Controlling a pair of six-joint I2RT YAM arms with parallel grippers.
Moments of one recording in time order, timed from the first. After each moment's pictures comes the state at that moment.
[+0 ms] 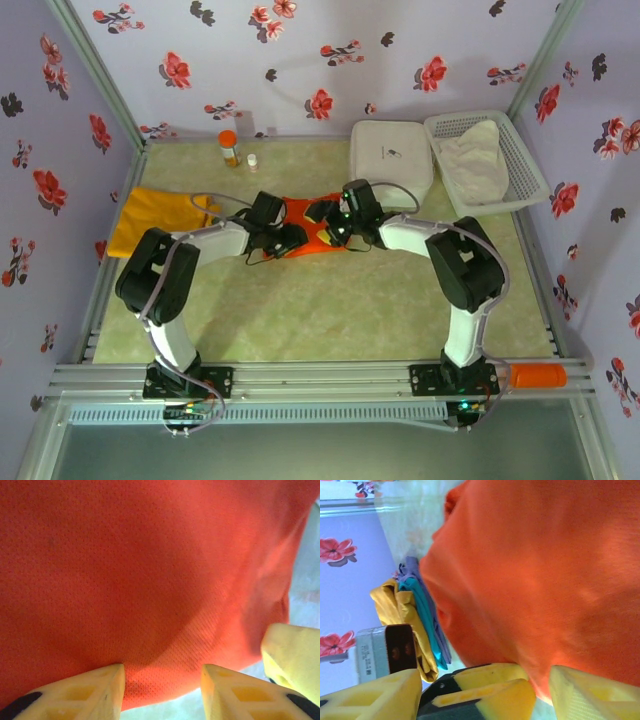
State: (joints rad) left arm -0.54 1.79 1.01 -0.19 0.29 -0.86; right arm 0.57 1.90 1.08 0.13 -0.49 1.27
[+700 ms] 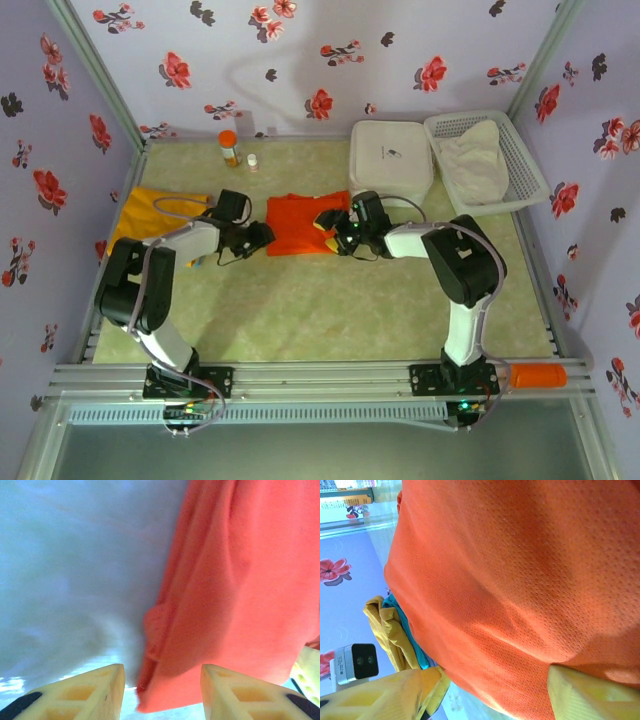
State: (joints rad) left arm -0.33 1.67 0.93 -0.32 0.28 -0.74; right arm 0.53 1.92 0.97 0.27 -0.50 1.32
